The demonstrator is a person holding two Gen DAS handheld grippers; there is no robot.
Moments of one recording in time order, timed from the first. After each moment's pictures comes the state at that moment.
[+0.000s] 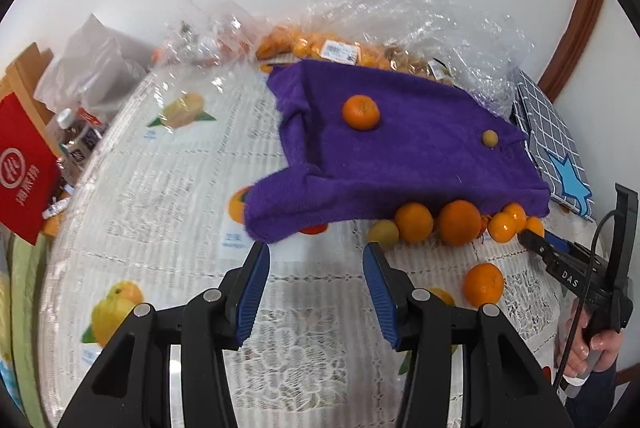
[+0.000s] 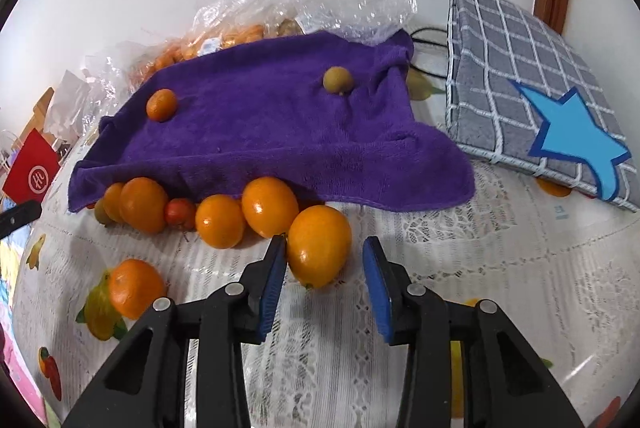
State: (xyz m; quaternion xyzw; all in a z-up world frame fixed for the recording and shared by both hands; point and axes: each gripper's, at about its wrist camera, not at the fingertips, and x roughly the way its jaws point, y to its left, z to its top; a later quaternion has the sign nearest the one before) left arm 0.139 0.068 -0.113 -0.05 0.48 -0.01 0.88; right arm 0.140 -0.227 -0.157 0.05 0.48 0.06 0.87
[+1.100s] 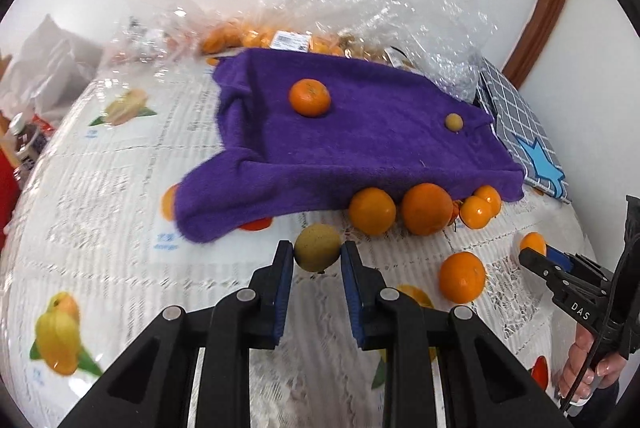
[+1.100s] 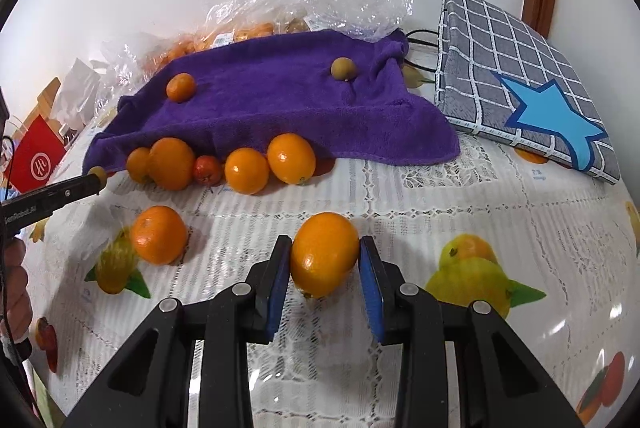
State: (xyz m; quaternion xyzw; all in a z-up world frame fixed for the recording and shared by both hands) left arm 0.139 0.057 -0.130 -0.07 0.46 -0.08 0.88; right arm 0.090 -0.219 -0.146 0.04 0.47 0.05 0.88
